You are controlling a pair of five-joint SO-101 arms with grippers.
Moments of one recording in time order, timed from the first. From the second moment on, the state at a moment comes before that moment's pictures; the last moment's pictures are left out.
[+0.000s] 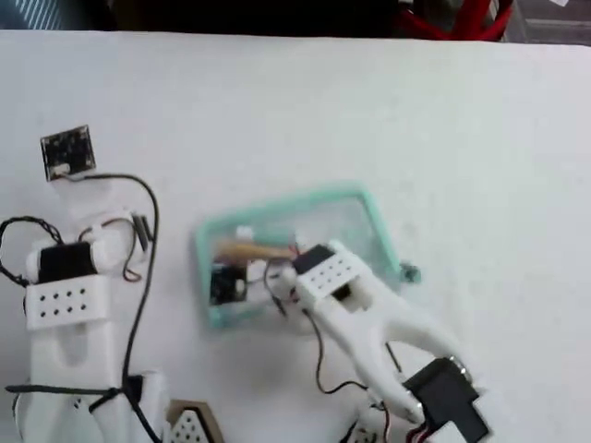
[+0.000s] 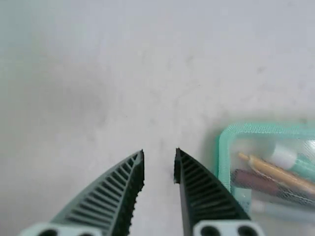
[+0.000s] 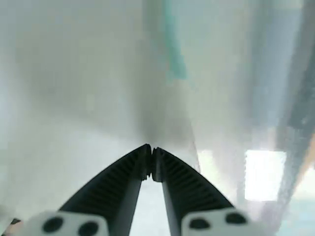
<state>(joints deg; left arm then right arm) -16.2 -43.7 49.8 62.7 10.1 -36.9 -10.2 46.5 58.5 58.8</state>
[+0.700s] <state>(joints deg) -17.5 -43.7 50.7 61.2 13.6 -50.5 0.8 34.1 53.6 52.2</state>
